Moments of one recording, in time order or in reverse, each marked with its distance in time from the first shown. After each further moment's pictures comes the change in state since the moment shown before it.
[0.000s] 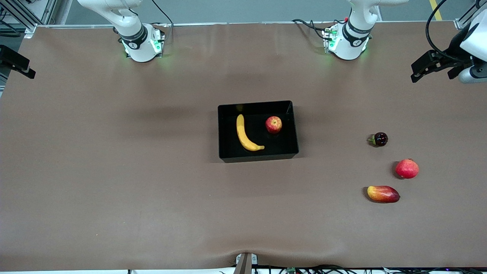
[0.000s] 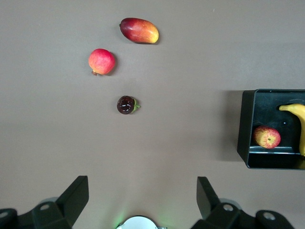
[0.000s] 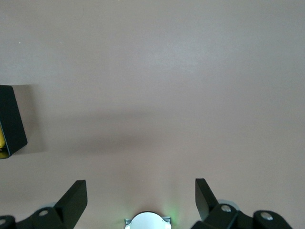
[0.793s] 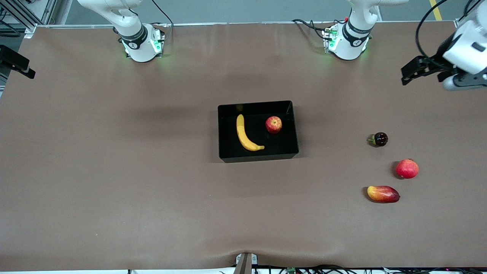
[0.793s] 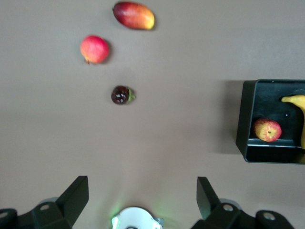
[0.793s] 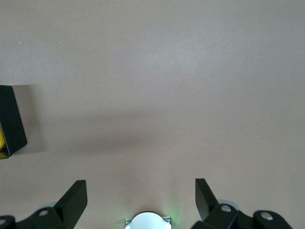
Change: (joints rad) left arm -0.008 0.039 -0.056 -0.013 -0.002 -0.030 -0.095; right arm -0.001 0.000 0.000 0.000 0.000 0.000 0.000
